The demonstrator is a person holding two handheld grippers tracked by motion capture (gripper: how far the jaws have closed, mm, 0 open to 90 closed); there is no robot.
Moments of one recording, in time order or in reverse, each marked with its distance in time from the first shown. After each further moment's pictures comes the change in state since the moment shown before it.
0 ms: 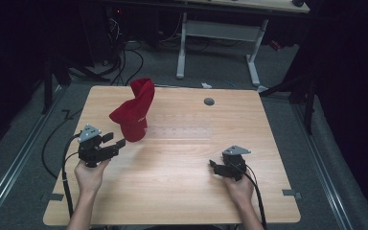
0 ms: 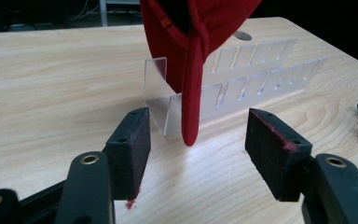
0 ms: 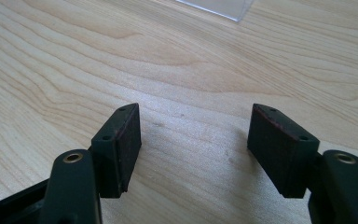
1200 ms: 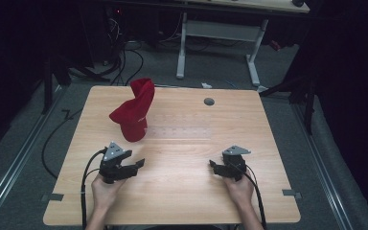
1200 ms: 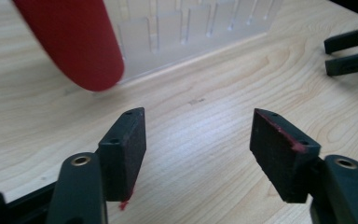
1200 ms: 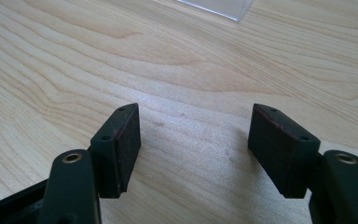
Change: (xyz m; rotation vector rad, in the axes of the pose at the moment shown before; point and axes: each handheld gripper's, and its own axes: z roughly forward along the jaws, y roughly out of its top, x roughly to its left) left arm -0.026 -0.074 0.002 0.143 -0.081 0.062; right arm 0.000 0.000 0.000 0.001 -0.001 0.002
